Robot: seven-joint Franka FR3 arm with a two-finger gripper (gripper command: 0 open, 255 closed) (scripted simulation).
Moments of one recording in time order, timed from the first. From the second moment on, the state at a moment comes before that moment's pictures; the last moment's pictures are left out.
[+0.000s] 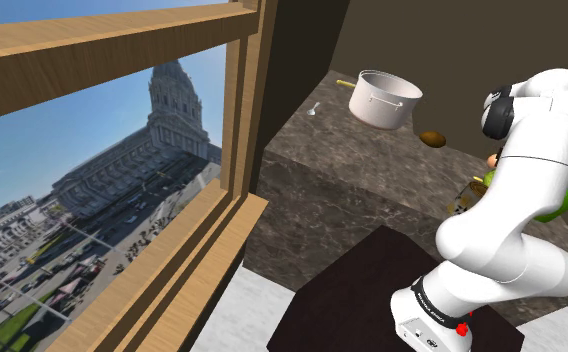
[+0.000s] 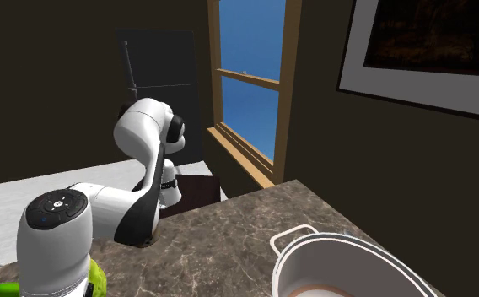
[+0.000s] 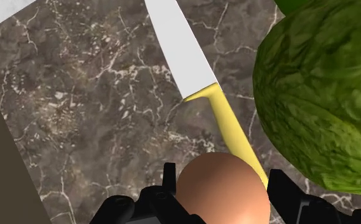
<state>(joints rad) -0.94 0.71 -0.57 -1.29 0.07 1.99 -1.33</state>
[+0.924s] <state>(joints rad) -0.94 0.74 -0.56 -1.34 0.08 2.07 -1.32</state>
